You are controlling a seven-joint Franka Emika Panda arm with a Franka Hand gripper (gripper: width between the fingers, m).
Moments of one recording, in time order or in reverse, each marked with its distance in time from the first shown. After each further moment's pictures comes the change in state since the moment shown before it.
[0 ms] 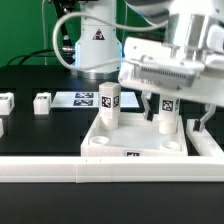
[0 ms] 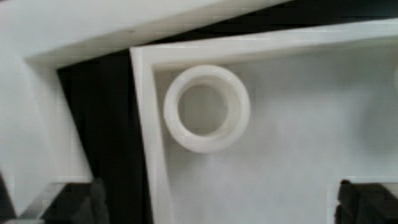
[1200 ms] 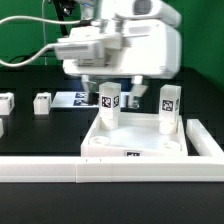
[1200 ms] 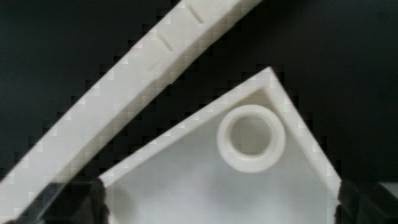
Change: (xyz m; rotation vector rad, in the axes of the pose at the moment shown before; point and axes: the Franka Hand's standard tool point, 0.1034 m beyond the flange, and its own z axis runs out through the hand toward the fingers) arm -0.027 -0.104 0.000 -0.071 -0.009 0.632
